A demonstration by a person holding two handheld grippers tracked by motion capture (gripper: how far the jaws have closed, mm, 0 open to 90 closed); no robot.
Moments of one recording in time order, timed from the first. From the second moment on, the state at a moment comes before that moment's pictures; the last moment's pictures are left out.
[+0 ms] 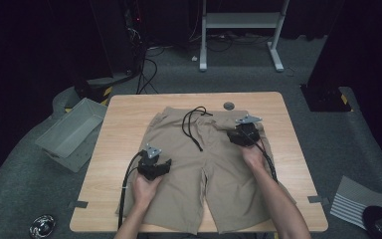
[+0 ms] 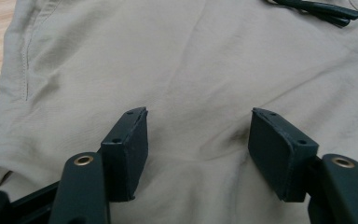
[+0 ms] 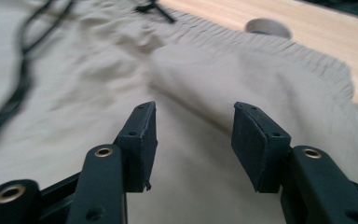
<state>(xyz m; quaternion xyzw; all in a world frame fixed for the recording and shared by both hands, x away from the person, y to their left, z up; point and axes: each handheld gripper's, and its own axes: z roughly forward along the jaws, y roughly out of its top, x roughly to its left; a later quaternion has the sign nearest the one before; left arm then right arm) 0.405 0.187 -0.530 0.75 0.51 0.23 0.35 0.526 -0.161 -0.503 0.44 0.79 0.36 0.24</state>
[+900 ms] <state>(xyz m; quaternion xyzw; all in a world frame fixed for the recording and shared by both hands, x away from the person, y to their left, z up) 0.376 0.176 -0.526 0.77 0.50 0.21 0.33 0.393 -0.207 -0.519 0.42 0.83 0.32 0.18</state>
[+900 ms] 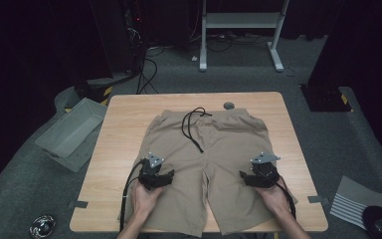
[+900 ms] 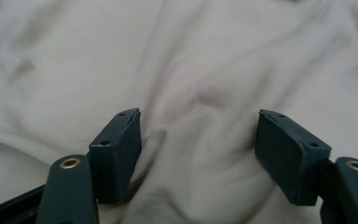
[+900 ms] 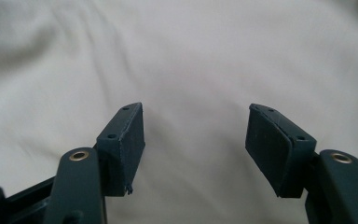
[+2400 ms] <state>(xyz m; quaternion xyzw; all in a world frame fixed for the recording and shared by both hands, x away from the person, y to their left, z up) 0.396 0.200 -0.530 0.73 0.55 0.25 0.33 0.334 -0.281 -0.516 0.47 0.80 0.30 0.23</state>
